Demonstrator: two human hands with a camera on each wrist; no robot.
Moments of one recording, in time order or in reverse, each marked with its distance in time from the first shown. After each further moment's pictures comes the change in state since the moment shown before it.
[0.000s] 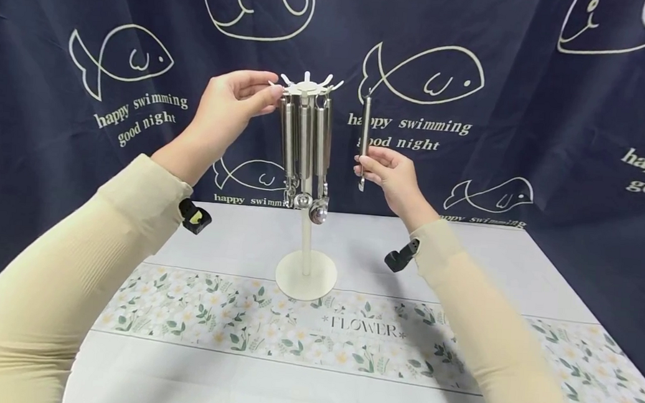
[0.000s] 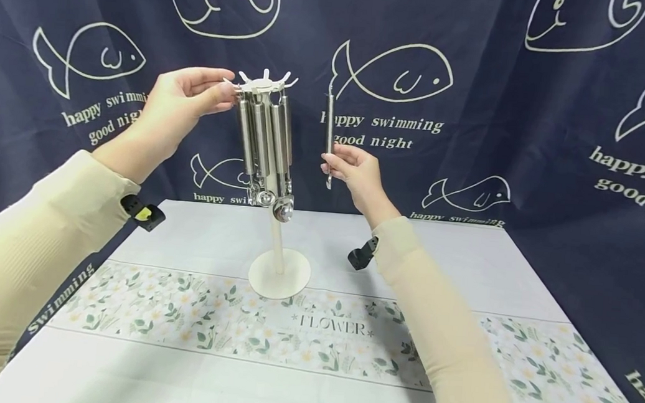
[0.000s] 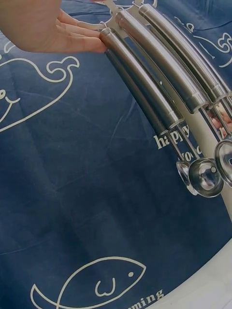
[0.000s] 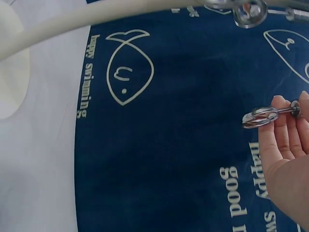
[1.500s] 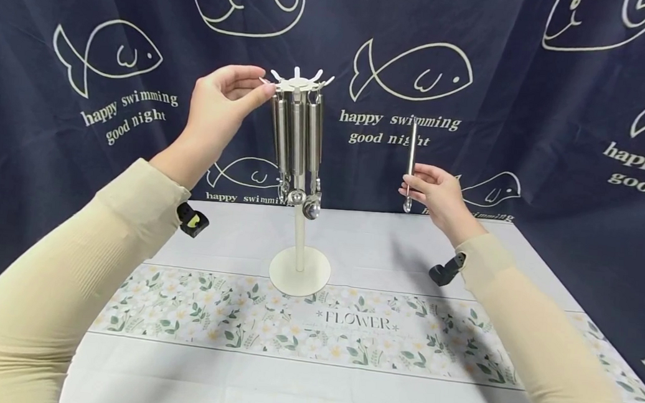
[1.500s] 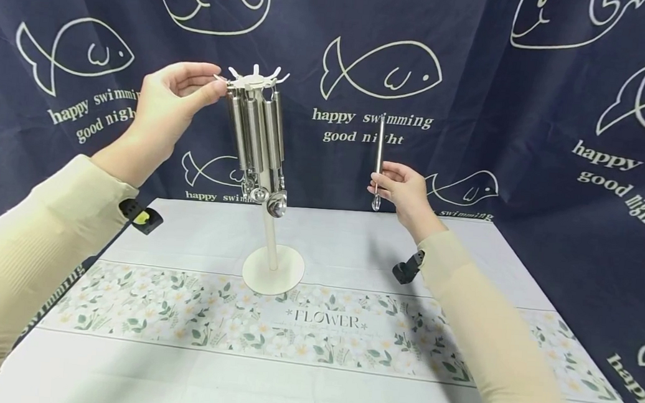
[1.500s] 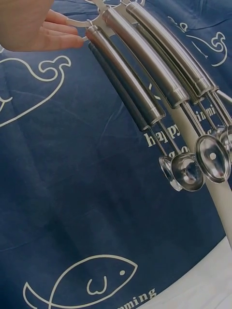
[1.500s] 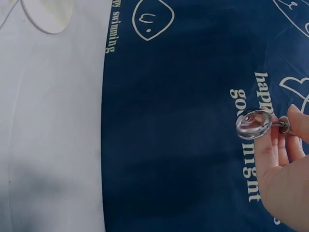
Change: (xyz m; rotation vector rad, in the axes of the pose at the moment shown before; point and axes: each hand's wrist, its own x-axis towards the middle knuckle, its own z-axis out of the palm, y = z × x) left_hand -0.005 -0.006 0.006 -0.006 0.147 0.087; right_hand -0.040 -0.016 -0.085 -0.072 0.178 0.151
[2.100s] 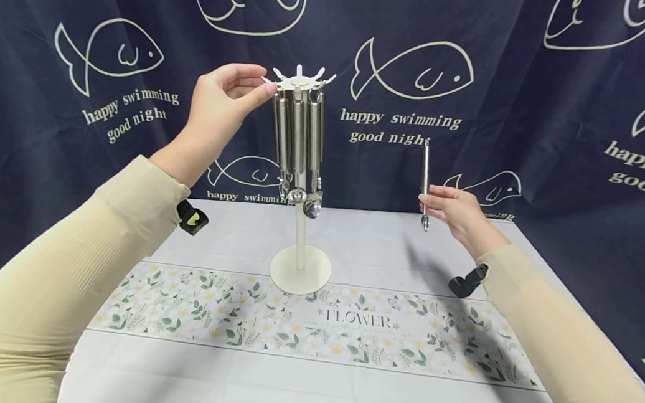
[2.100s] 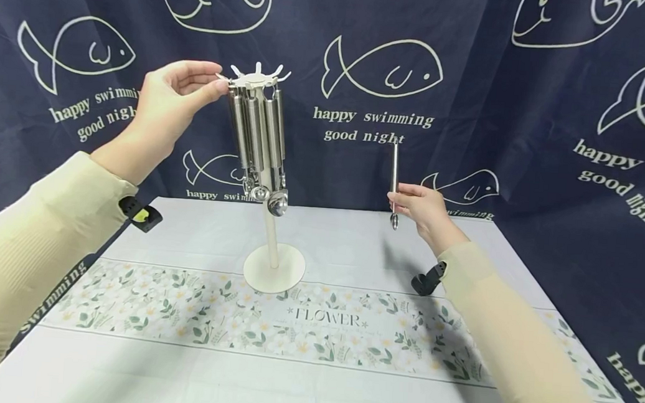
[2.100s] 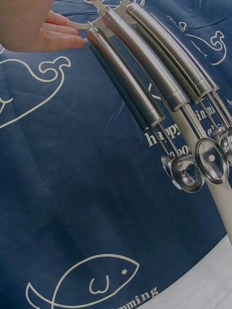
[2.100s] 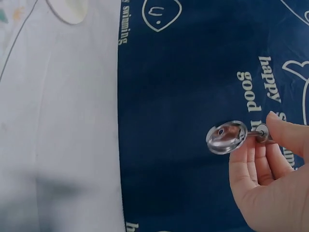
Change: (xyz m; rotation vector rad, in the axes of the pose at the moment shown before) left_hand -0.001 0.002 -0.001 0.053 -0.006 0.015; right_hand -0.017 -0.001 -0.034 -0.124 0.027 0.216
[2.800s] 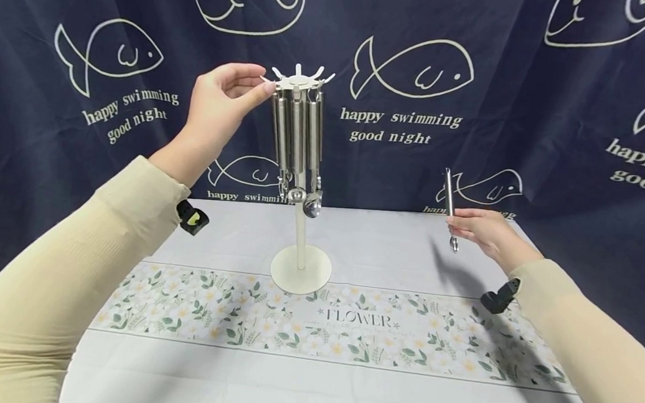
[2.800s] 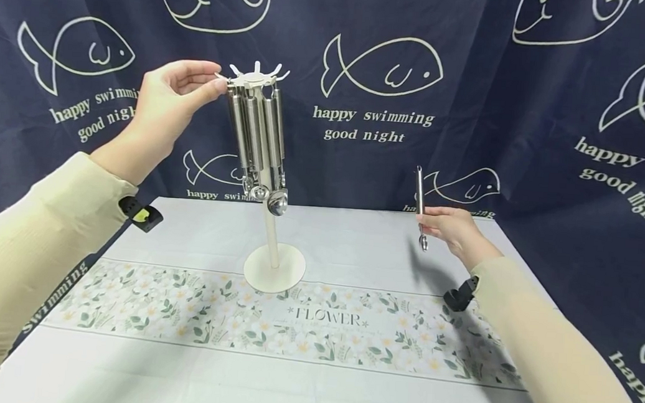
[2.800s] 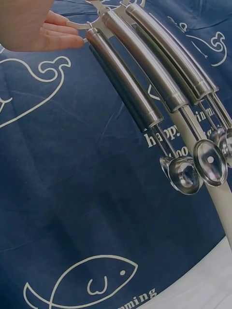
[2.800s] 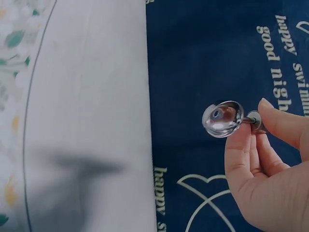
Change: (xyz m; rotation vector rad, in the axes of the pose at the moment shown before) left_hand 0.001 0.000 0.001 -0.012 0.006 -0.005; right_hand -0.007 0.023 -0.063 -0.059 -0.062 0.108
